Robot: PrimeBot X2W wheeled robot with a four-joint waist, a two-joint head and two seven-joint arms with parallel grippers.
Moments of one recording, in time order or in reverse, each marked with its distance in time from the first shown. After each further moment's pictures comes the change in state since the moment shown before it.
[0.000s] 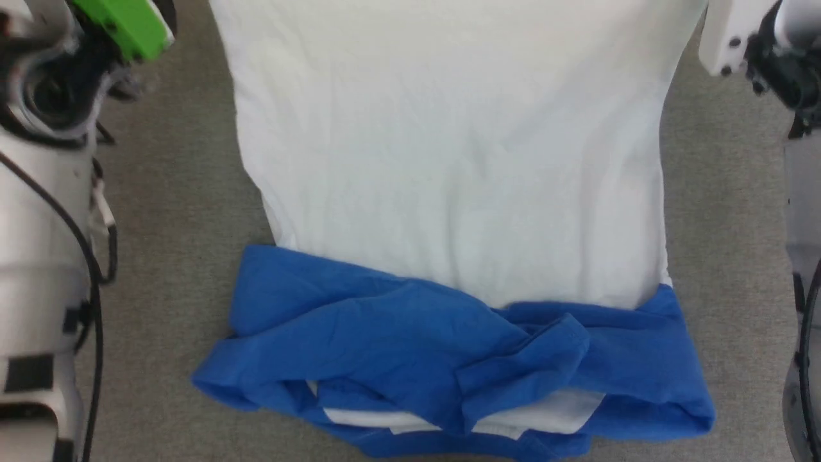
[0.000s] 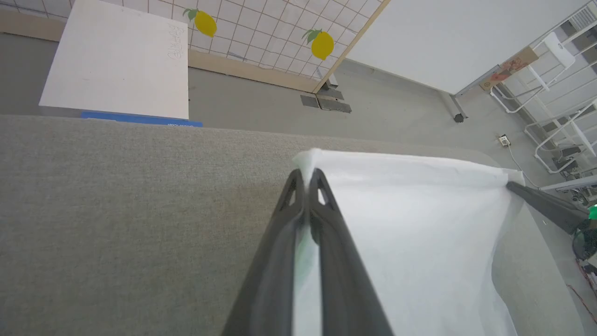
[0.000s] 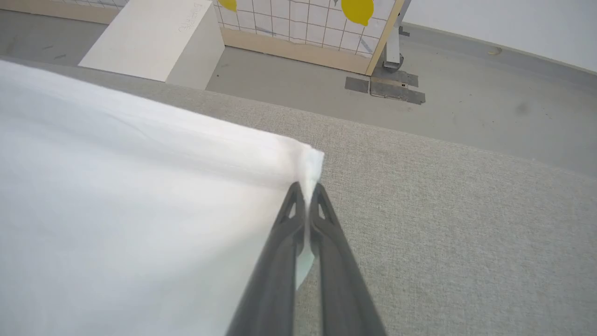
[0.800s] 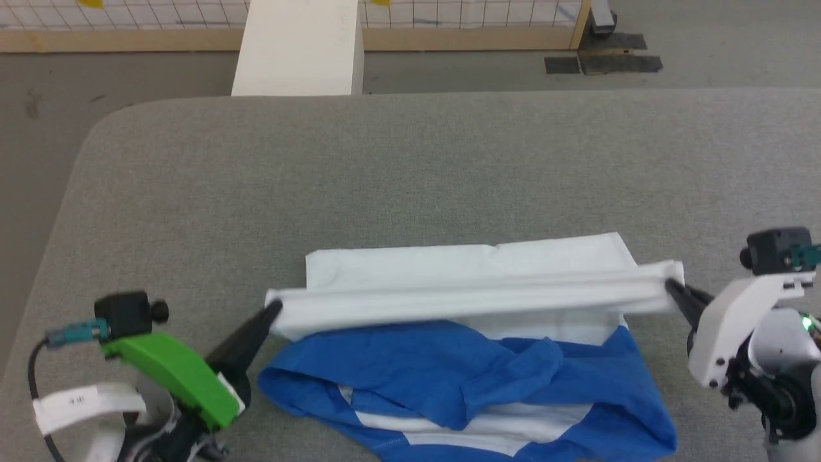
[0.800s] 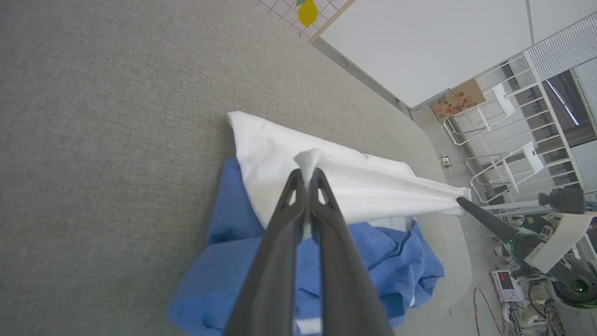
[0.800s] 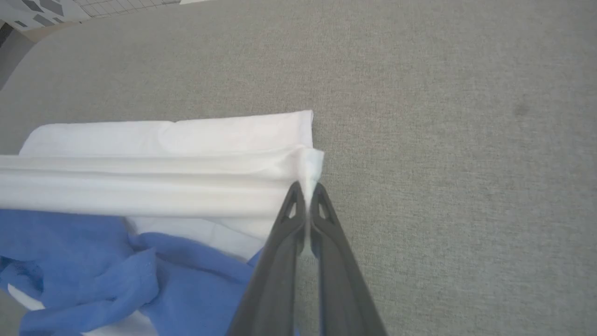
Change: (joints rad) left arm 0.964 -0.006 0.035 -0.430 -0.182 0.064 -0.159; right arm 0.826 -0.002 -0.114 -0.348 0.225 0.000 0.038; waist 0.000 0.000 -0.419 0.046
